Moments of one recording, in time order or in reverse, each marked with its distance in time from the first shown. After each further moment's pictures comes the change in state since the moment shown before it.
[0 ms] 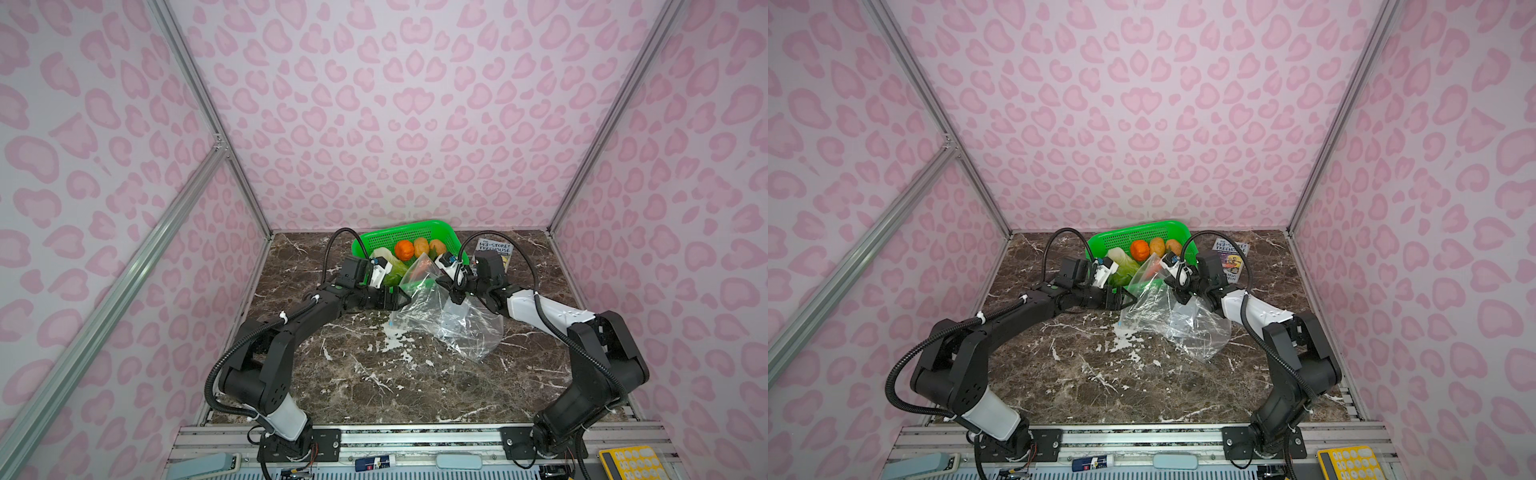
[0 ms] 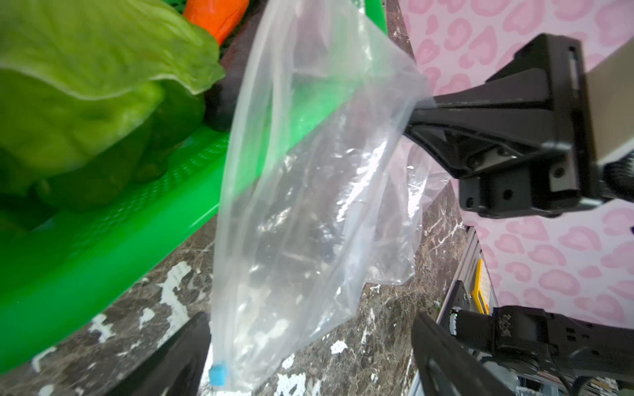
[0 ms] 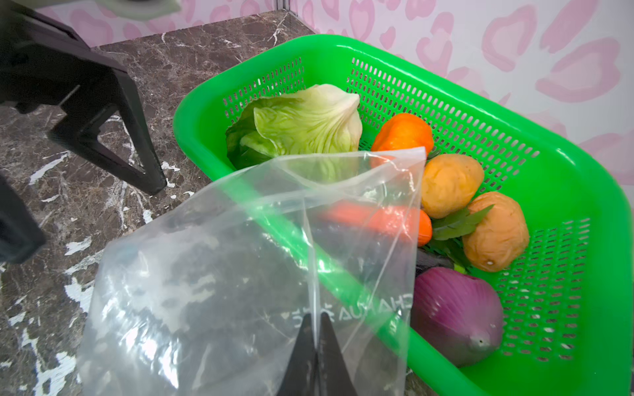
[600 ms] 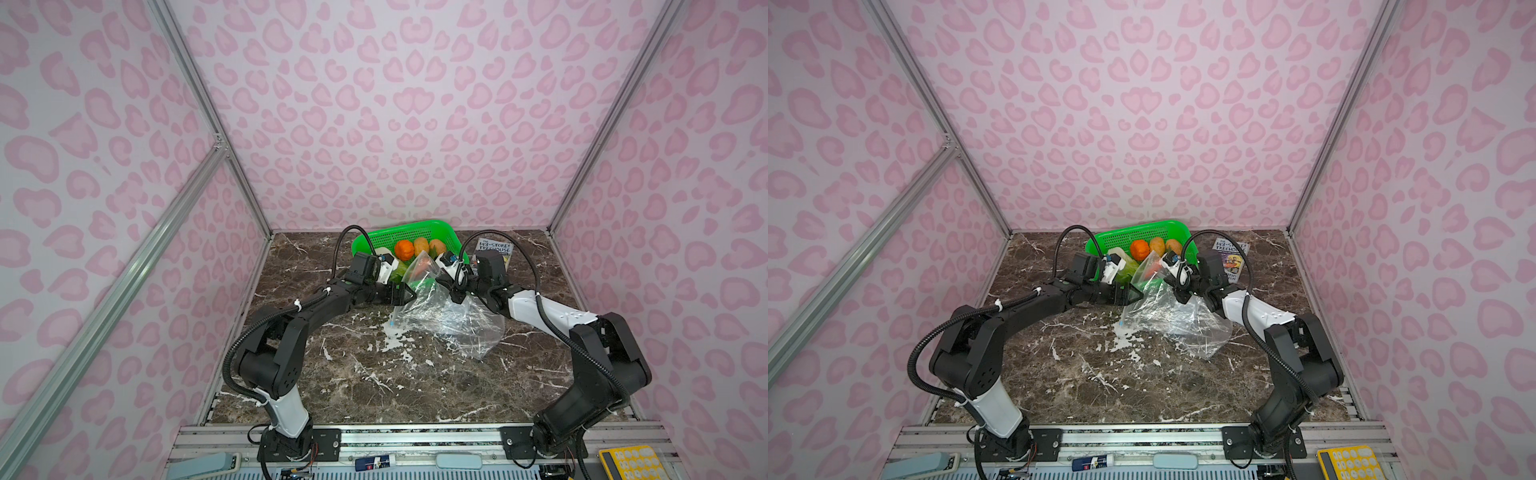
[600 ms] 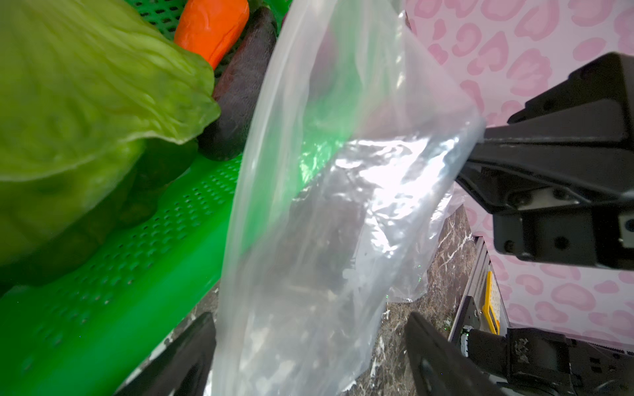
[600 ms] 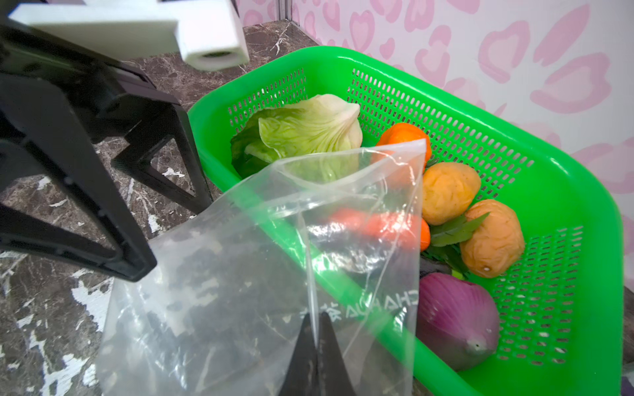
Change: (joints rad) left arm -0.033 0.113 0.073 0.066 -0.007 -0.011; right arm 0.000 -0.016 -0.006 0.009 -0.010 0.004
